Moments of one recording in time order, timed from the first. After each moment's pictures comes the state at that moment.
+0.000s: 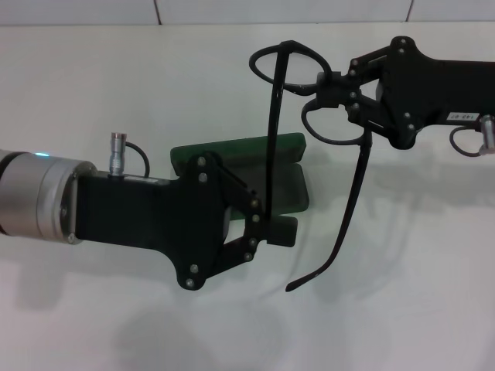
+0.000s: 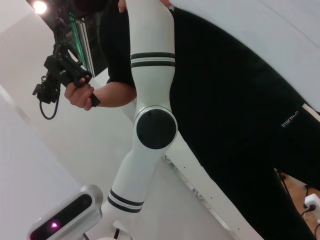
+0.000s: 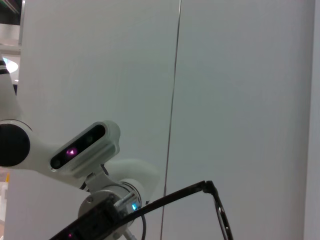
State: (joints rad) left arm -0.49 -2.09 1.05 0.77 1.61 2.01 -0.48; right arm 0.77 1.95 -0.99 -0.41 -1.51 -1.74 1.00
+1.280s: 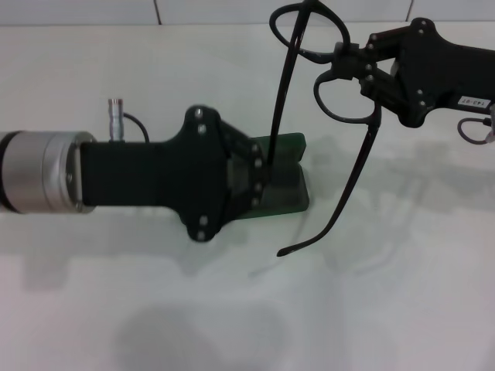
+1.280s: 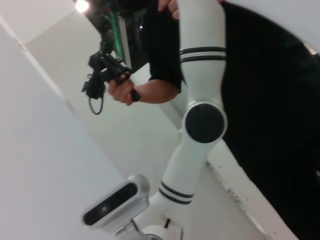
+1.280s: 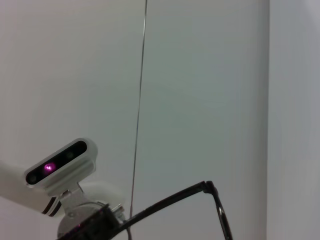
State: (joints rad) left arm -0.51 -2.09 1.01 0.71 1.54 1.95 -0.52; right arm 0.74 1.97 -0.89 -0.41 -1.51 -1.73 1.00
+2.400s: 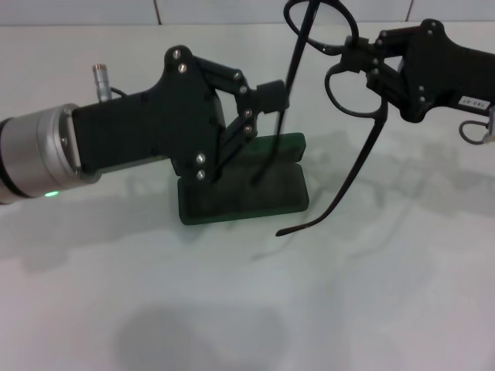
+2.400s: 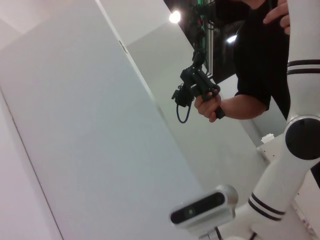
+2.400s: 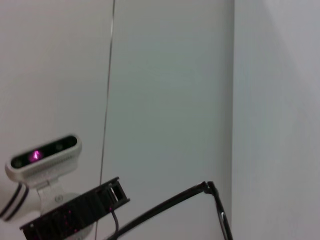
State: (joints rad) left arm -0.51 -2.09 1.01 0.59 1.36 1.87 -0.61; right arm 0.70 1.98 -0.89 -0.41 -1.47 -1.67 0.98
